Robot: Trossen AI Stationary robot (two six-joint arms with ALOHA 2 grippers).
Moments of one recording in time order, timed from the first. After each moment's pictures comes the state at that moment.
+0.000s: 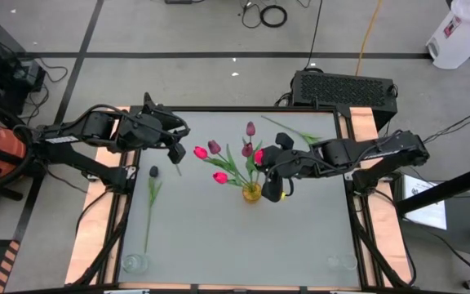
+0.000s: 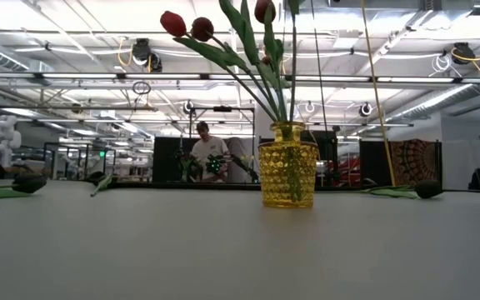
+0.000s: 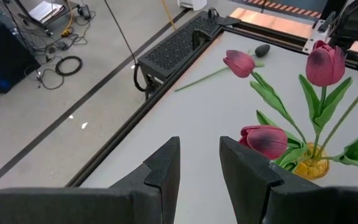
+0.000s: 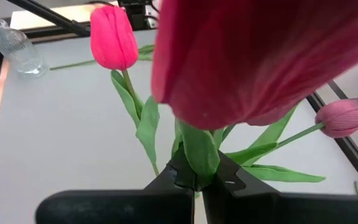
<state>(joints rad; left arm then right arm) -0.06 1.21 1.59 -1.08 -0.57 -0.36 0.21 1.47 1.54 -0.80 0.39 0.33</state>
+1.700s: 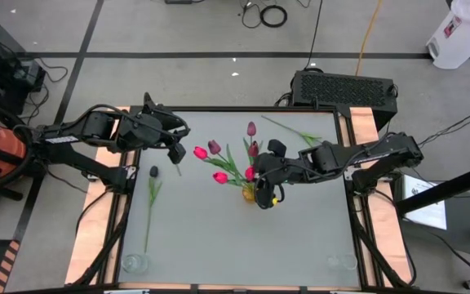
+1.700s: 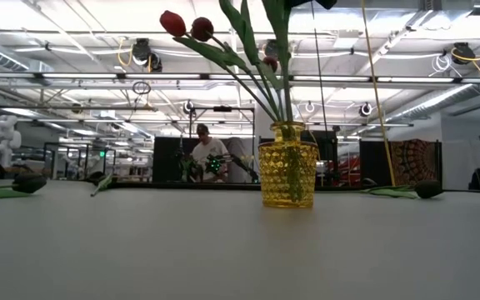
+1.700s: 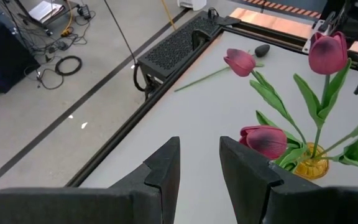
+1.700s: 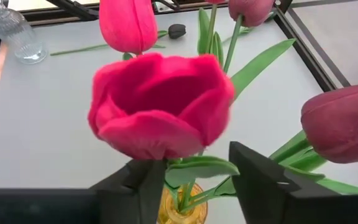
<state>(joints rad) -0.06 1.21 1.59 -1.08 -0.57 -0.36 0.22 1.54 1.54 -0.77 0.37 0.34</state>
